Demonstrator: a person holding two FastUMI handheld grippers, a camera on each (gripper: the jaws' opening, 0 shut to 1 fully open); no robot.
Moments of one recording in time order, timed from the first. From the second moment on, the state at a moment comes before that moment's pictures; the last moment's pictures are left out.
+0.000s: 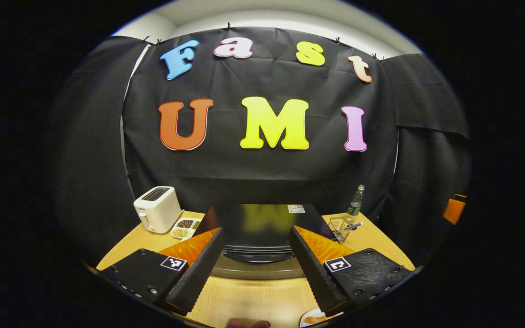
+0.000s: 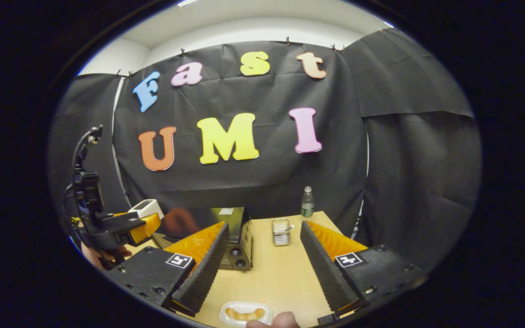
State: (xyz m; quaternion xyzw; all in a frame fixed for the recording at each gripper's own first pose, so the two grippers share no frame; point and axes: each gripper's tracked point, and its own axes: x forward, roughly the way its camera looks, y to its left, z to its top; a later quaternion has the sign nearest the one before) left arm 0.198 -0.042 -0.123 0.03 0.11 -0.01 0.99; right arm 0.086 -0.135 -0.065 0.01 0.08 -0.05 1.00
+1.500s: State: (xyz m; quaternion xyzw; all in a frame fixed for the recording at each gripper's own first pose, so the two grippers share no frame) left arm 0.173 -0.024 -0.289 -0.01 0.34 -0.01 0.94; right arm 0.073 -0.136 -0.102 0.00 0.13 -0.05 0.99
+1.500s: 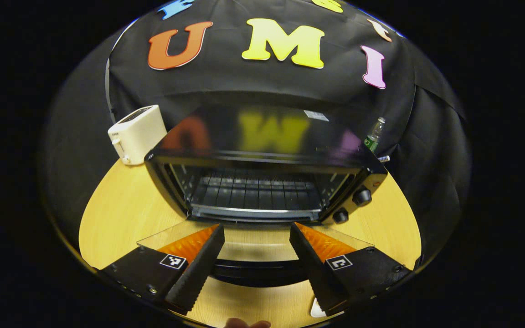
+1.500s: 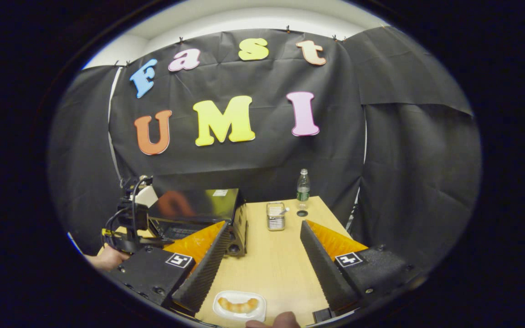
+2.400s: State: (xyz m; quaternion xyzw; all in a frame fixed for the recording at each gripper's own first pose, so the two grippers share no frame) left arm 0.103 -0.022 -0.374 -0.01 0.41 -0.04 0.91; right arm 0.025 -0.116 -0.114 -0.02 0.15 -0.06 0.99
